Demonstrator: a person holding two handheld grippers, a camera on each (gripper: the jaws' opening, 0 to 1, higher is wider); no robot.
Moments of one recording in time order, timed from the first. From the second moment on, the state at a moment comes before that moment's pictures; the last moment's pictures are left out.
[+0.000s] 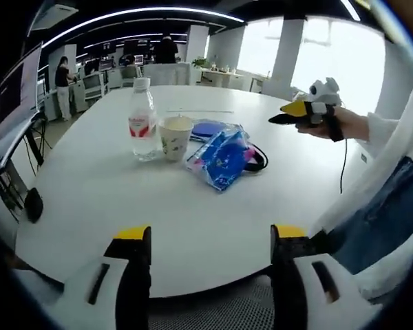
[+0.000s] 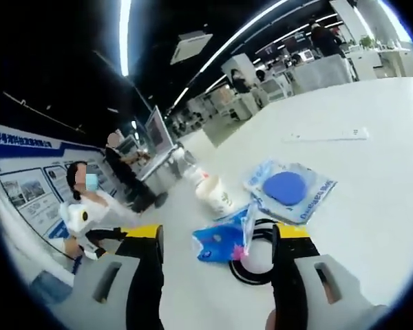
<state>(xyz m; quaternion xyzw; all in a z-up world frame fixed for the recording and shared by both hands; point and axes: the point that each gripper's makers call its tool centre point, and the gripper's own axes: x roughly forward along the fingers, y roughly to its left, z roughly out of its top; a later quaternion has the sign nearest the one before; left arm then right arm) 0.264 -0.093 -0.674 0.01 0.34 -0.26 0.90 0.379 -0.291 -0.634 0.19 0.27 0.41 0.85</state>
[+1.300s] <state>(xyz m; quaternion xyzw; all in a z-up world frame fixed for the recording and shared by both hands) 0.344 -0.148 -0.695 -0.04 0.39 -0.21 0.90 0.353 -0.349 -0.654 0.15 0.31 0.35 0.87</state>
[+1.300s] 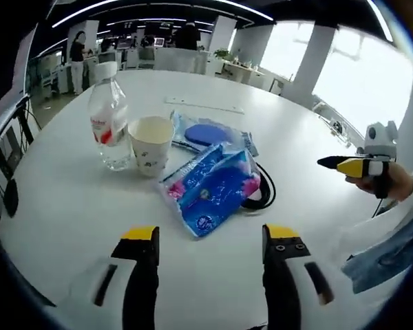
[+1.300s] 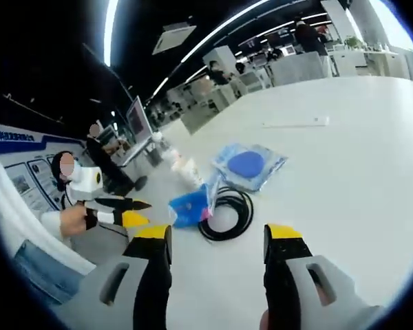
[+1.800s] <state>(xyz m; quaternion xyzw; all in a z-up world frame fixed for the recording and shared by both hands) 0.364 -0.148 -0.721 -0.07 0.40 -0.20 0.89 0.383 -0.322 -0.660 0.15 0.33 0.35 0.86</state>
